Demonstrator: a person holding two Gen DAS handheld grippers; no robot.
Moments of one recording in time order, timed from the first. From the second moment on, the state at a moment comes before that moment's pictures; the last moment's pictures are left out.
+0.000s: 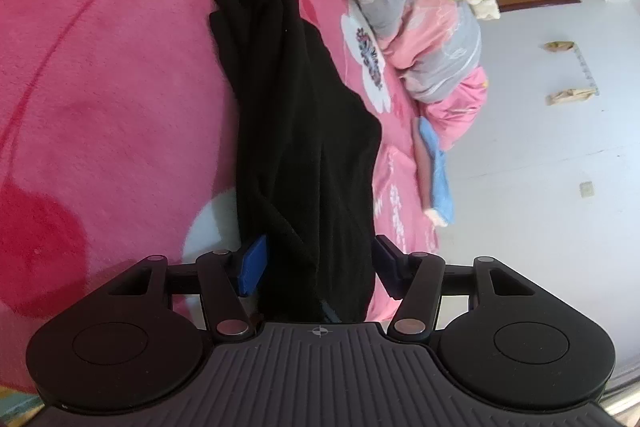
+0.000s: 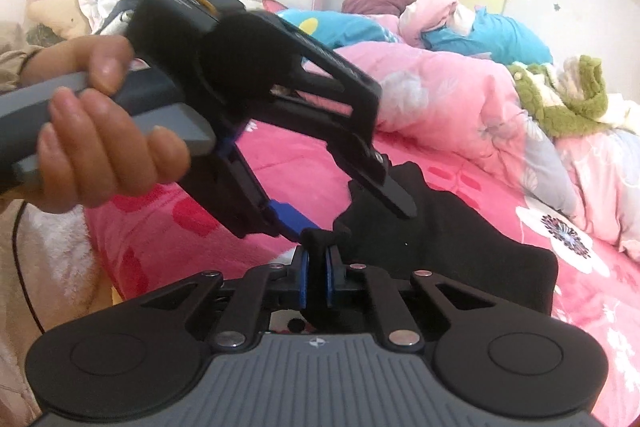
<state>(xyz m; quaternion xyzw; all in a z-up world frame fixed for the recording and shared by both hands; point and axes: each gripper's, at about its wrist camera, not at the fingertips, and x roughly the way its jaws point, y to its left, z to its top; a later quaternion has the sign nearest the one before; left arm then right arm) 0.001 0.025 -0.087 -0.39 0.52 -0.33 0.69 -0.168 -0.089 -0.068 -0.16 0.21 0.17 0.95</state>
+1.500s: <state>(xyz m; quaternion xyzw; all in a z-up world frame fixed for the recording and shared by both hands) 0.011 0.034 -0.047 -0.40 0.43 -0.35 0.73 -0.125 -0.255 -0.046 0.25 0.30 0.20 0.90</state>
